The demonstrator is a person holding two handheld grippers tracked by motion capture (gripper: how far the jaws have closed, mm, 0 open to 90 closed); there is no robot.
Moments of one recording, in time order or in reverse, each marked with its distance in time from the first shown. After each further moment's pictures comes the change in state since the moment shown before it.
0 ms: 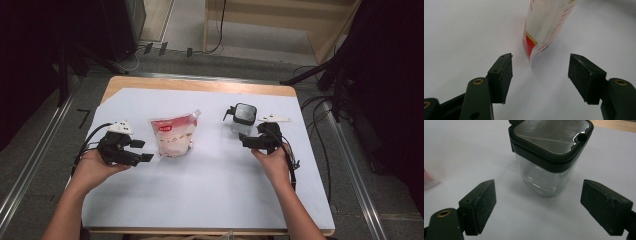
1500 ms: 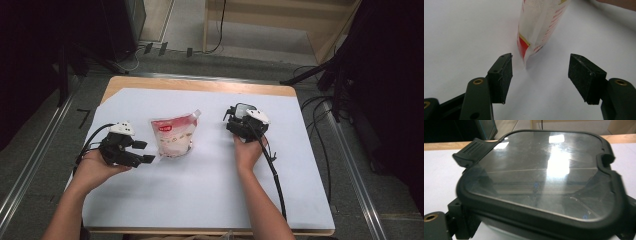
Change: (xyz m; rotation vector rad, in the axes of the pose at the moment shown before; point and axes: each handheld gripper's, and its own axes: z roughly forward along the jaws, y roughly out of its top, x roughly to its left) left arm -0.002 0.001 0.004 0.010 -0.028 0.016; right arm 0.017 0.001 0.081 -0.257 -0.264 0.196
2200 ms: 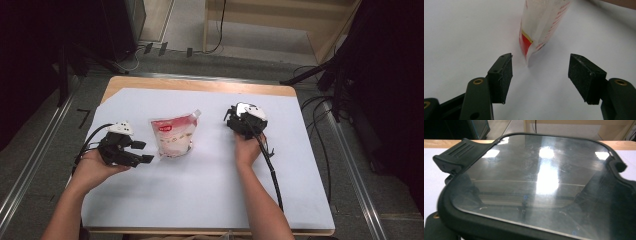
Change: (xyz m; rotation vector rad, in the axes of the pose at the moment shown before) left arm 0.004 -0.002 -0.002 0.014 0.000 -0.006; right arm 0.001 0.006 0.010 0.005 -0.054 -0.048
